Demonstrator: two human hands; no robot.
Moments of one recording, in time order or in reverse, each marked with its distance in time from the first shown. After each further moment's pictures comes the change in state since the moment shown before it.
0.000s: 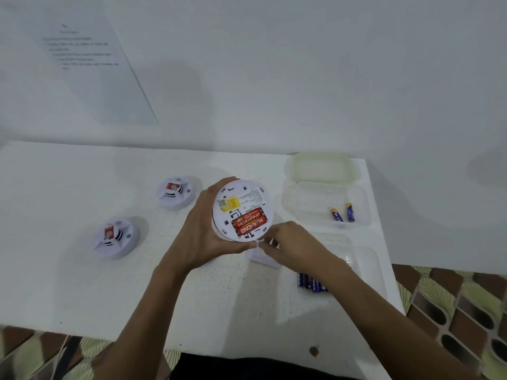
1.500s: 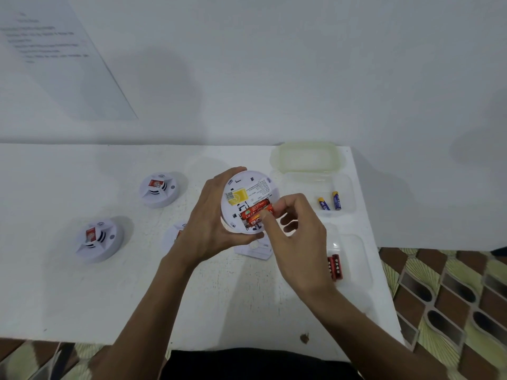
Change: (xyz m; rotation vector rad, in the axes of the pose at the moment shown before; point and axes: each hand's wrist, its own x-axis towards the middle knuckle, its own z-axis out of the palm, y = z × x) left_hand 0.018 0.008 0.028 0.007 -0.036 0.037; right_hand -0.051 -0.062 -0.021 0.585 0.764 0.257
